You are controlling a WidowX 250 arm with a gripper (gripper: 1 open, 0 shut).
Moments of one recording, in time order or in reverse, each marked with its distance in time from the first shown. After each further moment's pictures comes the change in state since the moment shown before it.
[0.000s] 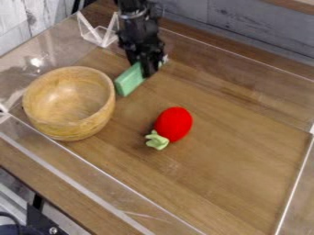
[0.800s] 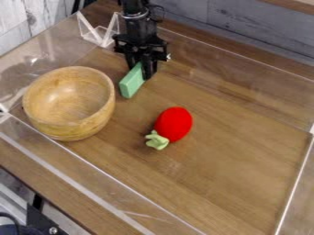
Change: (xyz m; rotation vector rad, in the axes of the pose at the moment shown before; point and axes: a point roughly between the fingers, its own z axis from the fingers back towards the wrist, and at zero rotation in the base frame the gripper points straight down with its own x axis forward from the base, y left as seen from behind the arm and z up) arm -0.001 0.000 -0.014 0.008 0.088 0.218
